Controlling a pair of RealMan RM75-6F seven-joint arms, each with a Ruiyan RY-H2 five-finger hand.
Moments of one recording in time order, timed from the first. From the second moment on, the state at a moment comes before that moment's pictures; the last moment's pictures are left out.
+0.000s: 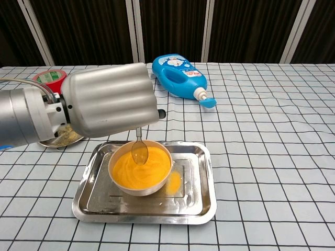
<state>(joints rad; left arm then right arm) -0.84 -1.47 -0.03 -1.69 1.65 0.96 1.33 0.03 -1.02 0.02 -1.76 -1.45 1.39 0.22</state>
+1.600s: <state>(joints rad) -0.62 -1.51 -0.20 -1.46 1.14 1.15 1.01 0.03 -1.02 0.02 -1.76 -1.44 1.39 0.21</state>
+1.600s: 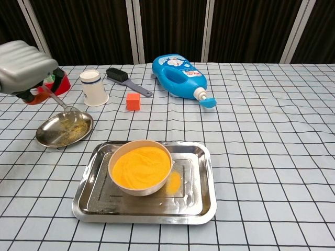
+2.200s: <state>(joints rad) -0.58 -1.62 -0.19 -1.26 1.04 1.15 0.88 0.03 -1.02 0.02 -1.77 -1.43 1.39 0.21</state>
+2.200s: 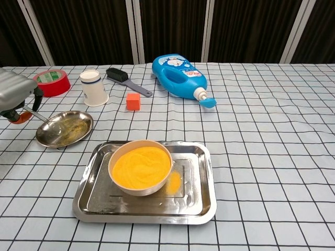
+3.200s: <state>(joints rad) -0.46 -1.47 -0.13 -1.50 1.18 1.31 0.59 0.02 -1.02 0.02 -1.76 -1.44 1.39 0.20</state>
